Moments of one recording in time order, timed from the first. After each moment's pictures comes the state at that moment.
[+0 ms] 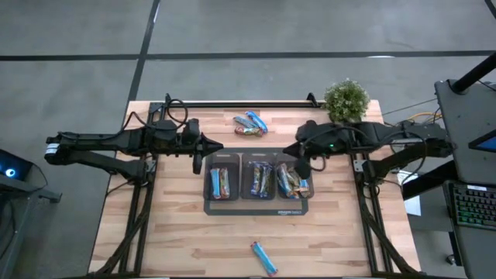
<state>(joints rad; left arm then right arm) 0.05 0.91 0.86 -0.18 -0.08 -0.29 0.08 1.20 1.25 -0.68 0.20 0.42</state>
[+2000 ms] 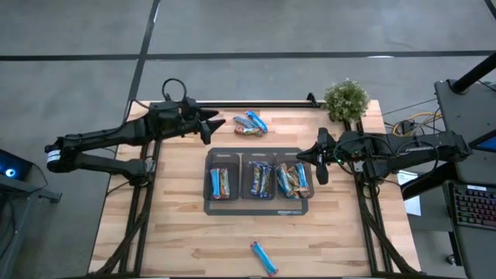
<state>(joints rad) 0.29 0.97 0.89 -0.12 -0.15 -0.39 0.08 0.85 0.78 -0.35 0.15 0.34</state>
